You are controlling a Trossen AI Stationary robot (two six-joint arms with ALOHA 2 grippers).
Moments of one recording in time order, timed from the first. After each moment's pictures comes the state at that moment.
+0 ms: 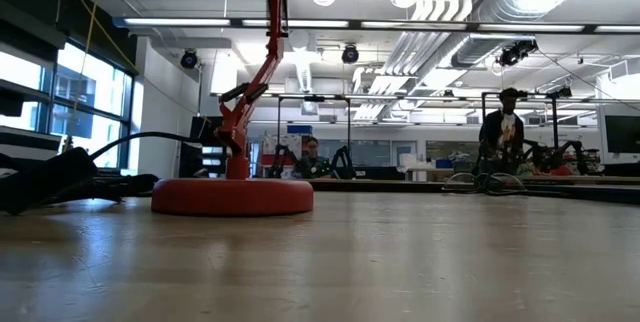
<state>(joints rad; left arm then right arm) -0.60 1.56 1.21 0.04 -0.38 0.53 0.37 1.80 1.65 -0.57 -0.36 0.77</state>
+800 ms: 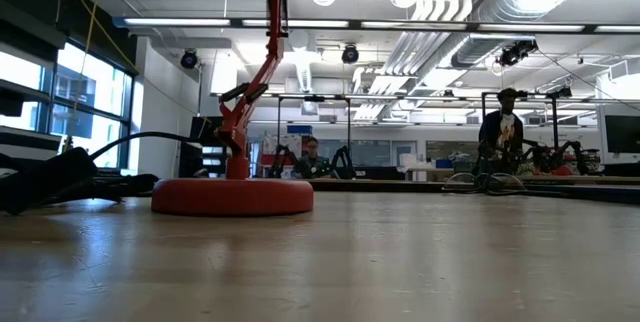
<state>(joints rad) -0.60 1.42 1.21 -0.29 -0.34 0.24 0.37 1.79 1.66 -0.62 -0.34 0.69</state>
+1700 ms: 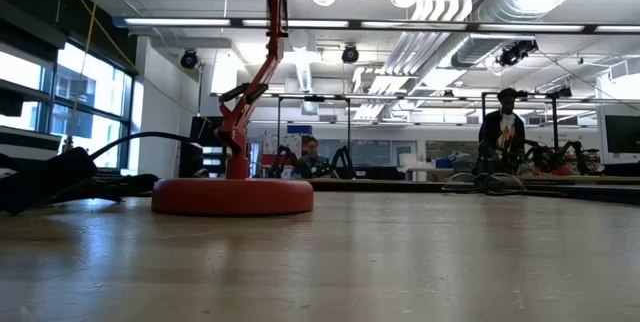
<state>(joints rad) -0.56 1.53 1.21 -0.10 -0.24 0.49 0.36 1.79 1.65 -0.61 -0.33 0.67</state>
